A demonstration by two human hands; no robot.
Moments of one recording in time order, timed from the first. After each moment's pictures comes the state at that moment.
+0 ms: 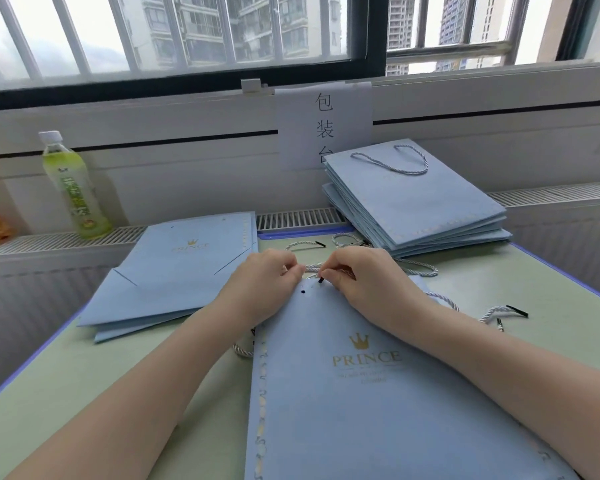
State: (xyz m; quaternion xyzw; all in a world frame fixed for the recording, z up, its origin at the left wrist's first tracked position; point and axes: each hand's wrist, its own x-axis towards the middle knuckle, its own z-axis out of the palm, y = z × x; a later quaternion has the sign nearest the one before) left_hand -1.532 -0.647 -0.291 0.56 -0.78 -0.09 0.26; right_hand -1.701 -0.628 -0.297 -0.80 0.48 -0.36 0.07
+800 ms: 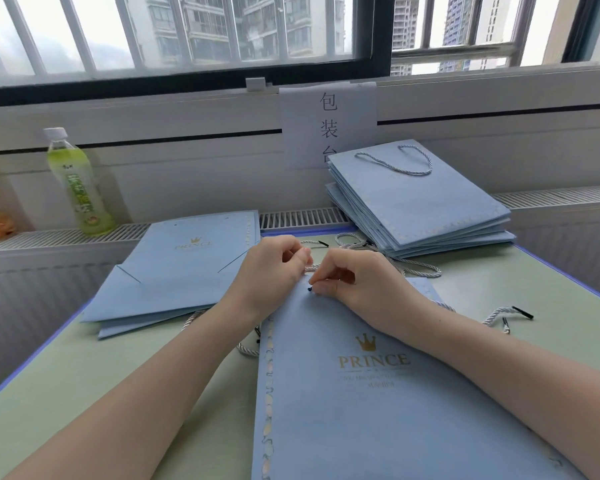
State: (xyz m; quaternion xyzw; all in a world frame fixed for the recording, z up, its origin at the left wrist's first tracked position) left_hand -1.539 -0.643 -0.289 0.51 -0.74 -0.16 0.41; right_hand -1.695 -0.626 -0.301 -0.80 0.39 -0.42 0.17
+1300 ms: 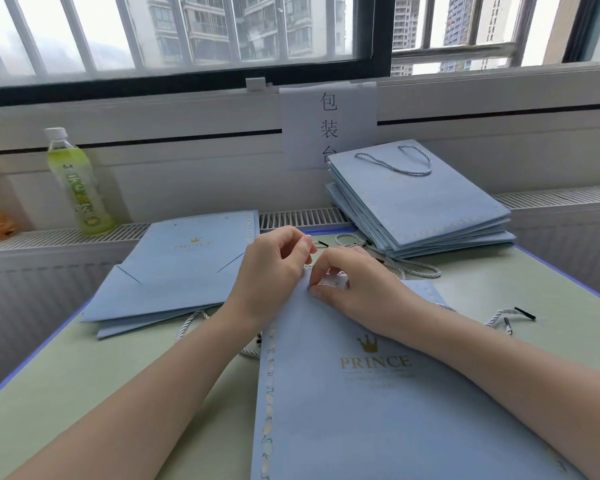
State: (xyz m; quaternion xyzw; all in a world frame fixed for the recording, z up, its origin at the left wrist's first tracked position) left_hand -1.544 -0.639 -0.290 0.44 -0.71 -0.19 0.51; right_hand -1.694 -0.623 -0.296 -0.84 0.40 -0.35 0.12
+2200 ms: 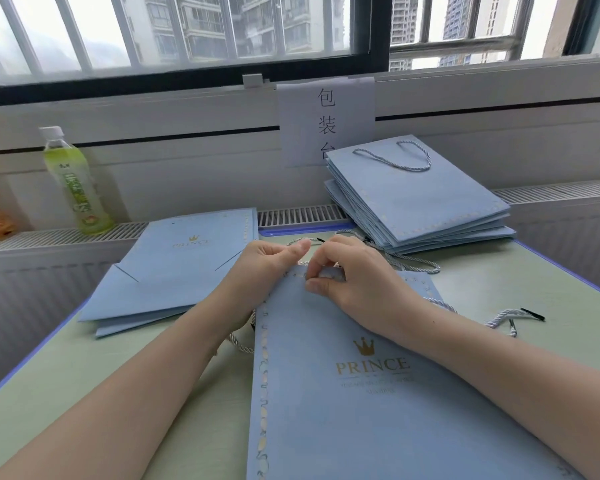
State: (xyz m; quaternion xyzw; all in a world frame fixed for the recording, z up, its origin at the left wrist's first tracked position) left_hand -1.529 -0.640 -0.287 0.44 -0.66 -0.43 0.43; right_hand -1.688 -0.620 -0.295 -0.81 0.41 -0.39 0.11
